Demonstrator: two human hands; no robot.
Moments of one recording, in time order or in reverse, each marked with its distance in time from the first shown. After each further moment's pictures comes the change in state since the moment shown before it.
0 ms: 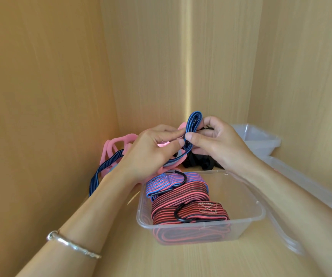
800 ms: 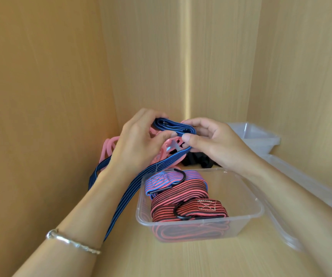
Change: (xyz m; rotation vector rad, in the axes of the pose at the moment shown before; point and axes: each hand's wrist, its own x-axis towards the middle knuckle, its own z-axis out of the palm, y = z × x) left_hand 0.003 -0.002 -0.012 0.339 0.304 0.174; right_hand 0.003 0.001 -0.001 -0.169 -0.143 -0.123
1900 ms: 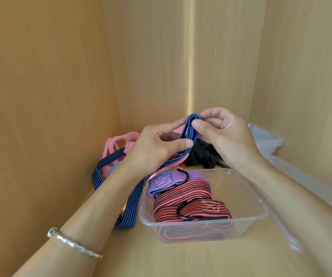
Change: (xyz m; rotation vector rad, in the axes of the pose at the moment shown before) left_hand -0.004 0.022 0.007 -0.648 -0.330 -0.426; right_hand 0.002 -0.005 0.005 0.180 0.296 -0.065
